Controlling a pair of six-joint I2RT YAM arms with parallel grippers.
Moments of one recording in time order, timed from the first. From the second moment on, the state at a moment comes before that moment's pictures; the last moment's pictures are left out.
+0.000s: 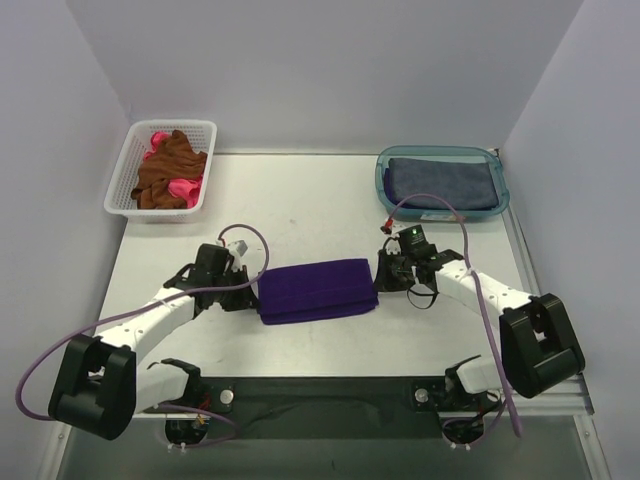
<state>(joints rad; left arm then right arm) -0.33 1.17 0.53 -0.34 0.31 -0.47 0.41 1.37 0.69 -0.32 -0.24 0.29</state>
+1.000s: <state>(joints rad) -0.33 1.11 0.58 -0.42 0.31 -0.48 0.41 1.30 0.70 -0.39 -0.24 0.34</state>
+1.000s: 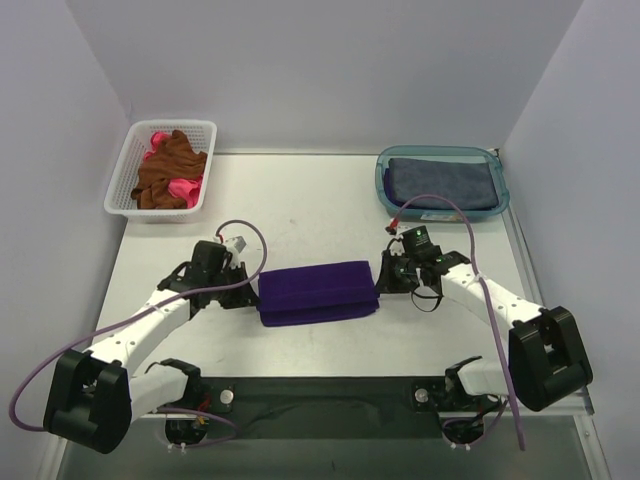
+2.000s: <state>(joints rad) -0.65 1.15 0.77 -0.39 0.22 -0.69 0.53 1.21 0.67 -0.23 -0.24 0.62</state>
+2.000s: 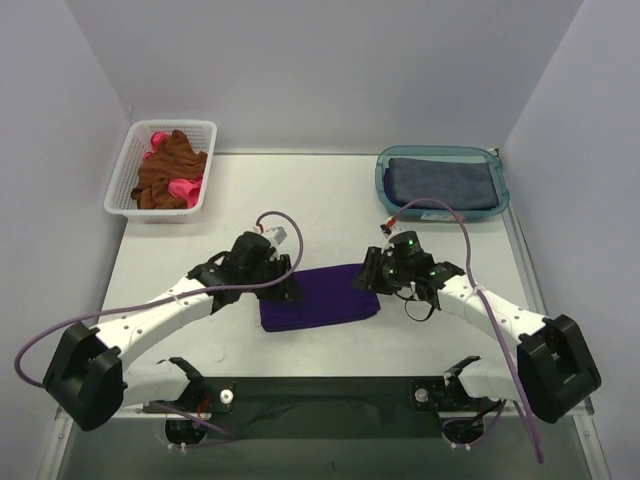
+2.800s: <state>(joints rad) -0.73 0.91 0.43 -0.35 0.13 -0.82 0.50 1.01 0.34 -0.08 -0.27 0.79</state>
